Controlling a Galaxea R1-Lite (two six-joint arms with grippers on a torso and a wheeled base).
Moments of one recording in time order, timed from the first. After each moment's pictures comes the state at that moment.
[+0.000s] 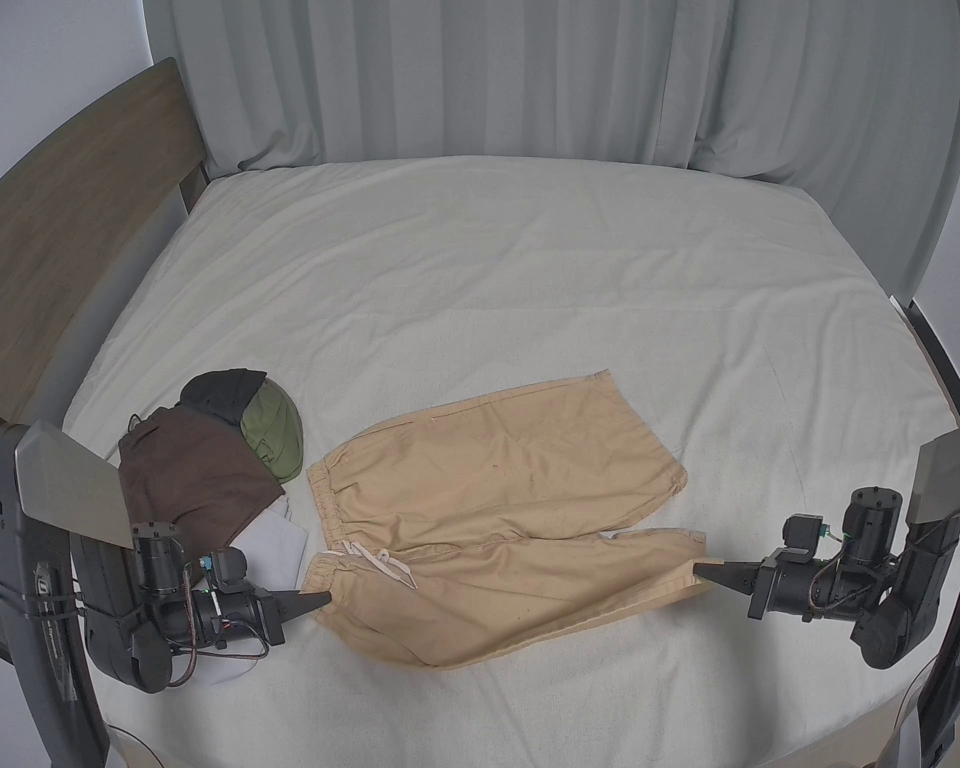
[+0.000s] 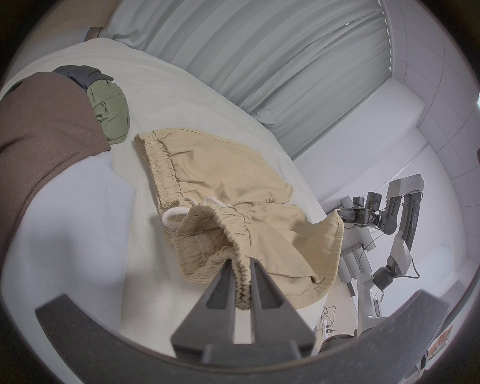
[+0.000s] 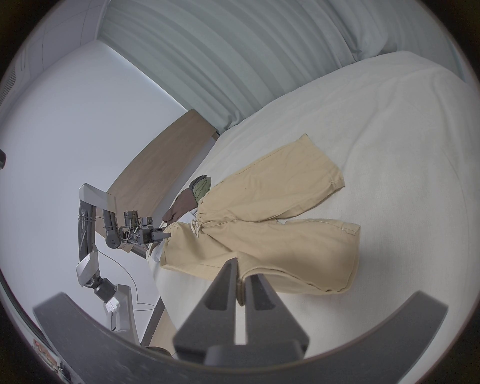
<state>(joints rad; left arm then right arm) -0.02 2.33 -0.22 -1.55 -0.80 -0.17 0.10 2.10 -0.13 -1.55 0.71 0.25</state>
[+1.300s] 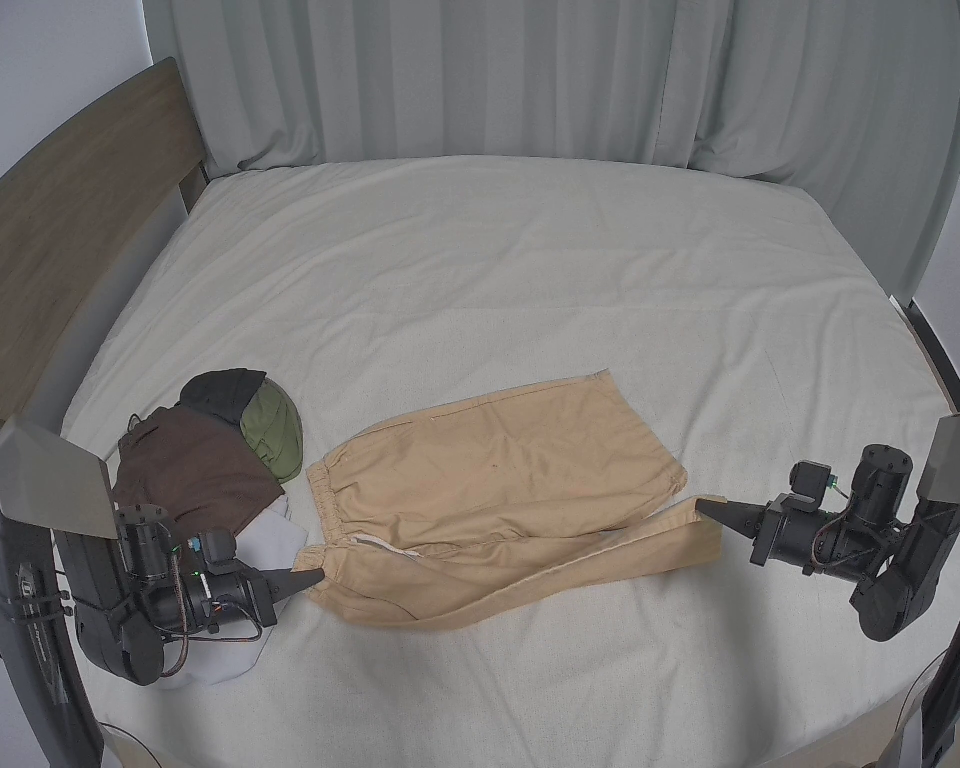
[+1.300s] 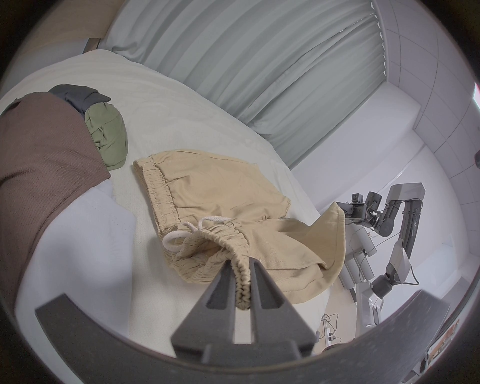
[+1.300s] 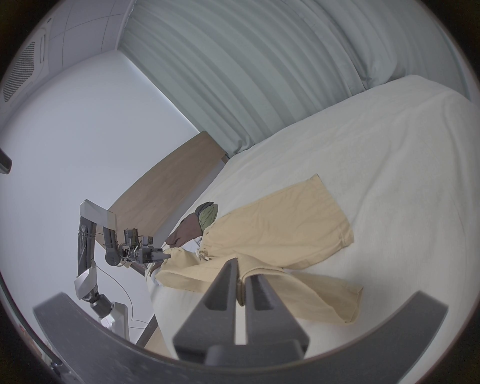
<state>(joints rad) -0.01 2.25 -0.24 -1.55 -0.80 -0.21 0.11 2.04 -0.27 -1.55 0.70 0.32</state>
